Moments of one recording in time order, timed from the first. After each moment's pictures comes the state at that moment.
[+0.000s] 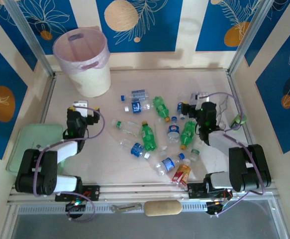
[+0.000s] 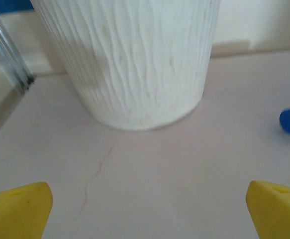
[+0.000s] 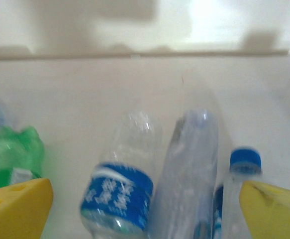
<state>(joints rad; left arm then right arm) -0.10 1.32 0.42 0.64 -0.12 0.05 0.14 1.32 0.56 0.42 0.06 0.07</state>
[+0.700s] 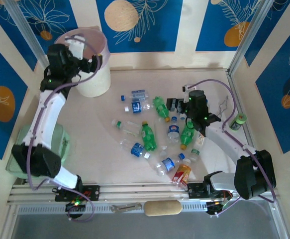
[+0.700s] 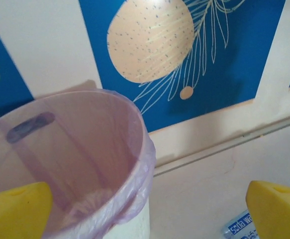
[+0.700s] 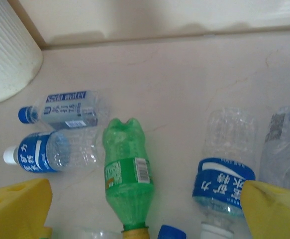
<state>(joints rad) -0.10 1.57 1.70 -0.37 0.22 0.15 0.33 1.27 0.84 -0.08 0.02 0.25</state>
